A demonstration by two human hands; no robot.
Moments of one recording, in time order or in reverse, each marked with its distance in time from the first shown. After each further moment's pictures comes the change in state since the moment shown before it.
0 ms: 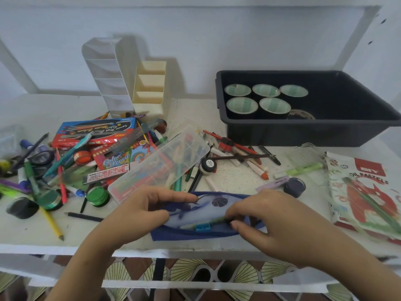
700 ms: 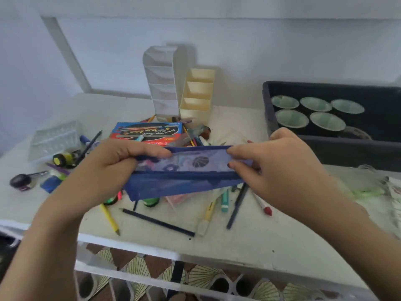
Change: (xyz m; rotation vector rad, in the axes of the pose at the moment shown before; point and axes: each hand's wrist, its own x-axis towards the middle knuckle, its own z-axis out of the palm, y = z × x) left_hand -0.047 0.032 -0.105 0.230 0.494 0.123; right_hand 0.101 -0.072 -0.034 -0.383 0.402 -0.021
